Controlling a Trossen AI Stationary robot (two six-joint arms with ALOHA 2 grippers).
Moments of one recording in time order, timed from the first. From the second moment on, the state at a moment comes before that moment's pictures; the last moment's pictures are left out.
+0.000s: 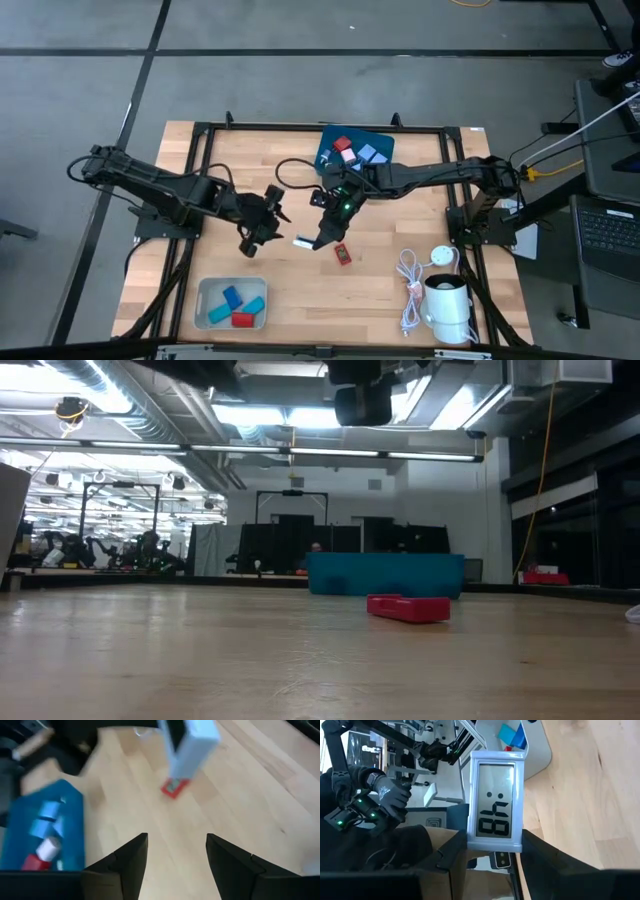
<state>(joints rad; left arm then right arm) -0.26 1.21 1.05 -0.60 -0.15 0.35 0.04 1.78 1.49 -0.39 -0.70 0.83</state>
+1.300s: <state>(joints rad) -0.26 1.31 1.05 -0.35 -0.16 0.36 -0.01 1.78 1.49 -0.39 -0.74 0.83</state>
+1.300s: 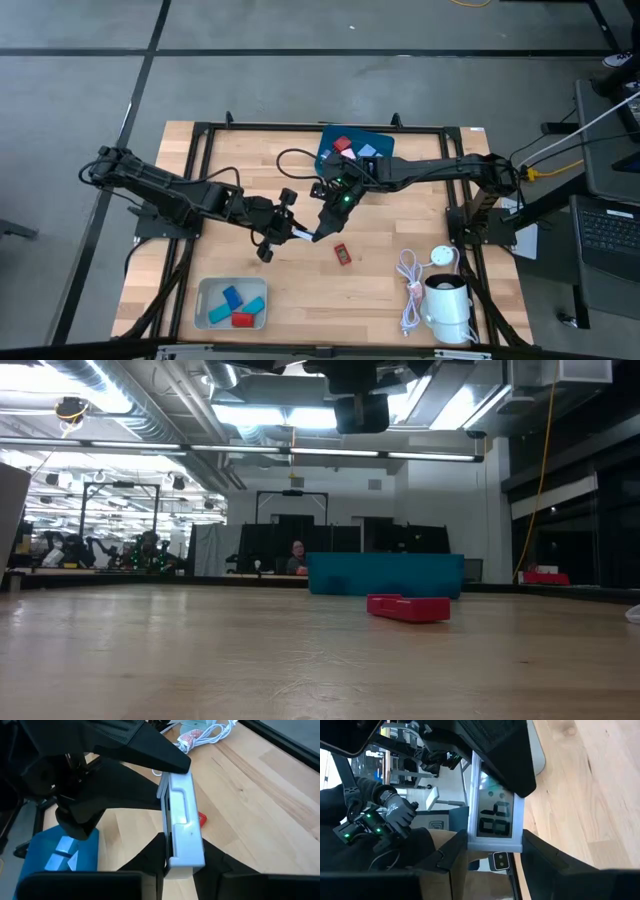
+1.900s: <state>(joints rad) -0.33 1.31 1.04 -0.64 -0.04 0.01 -0.03 1.78 1.49 -0.53 -0.56 0.69</state>
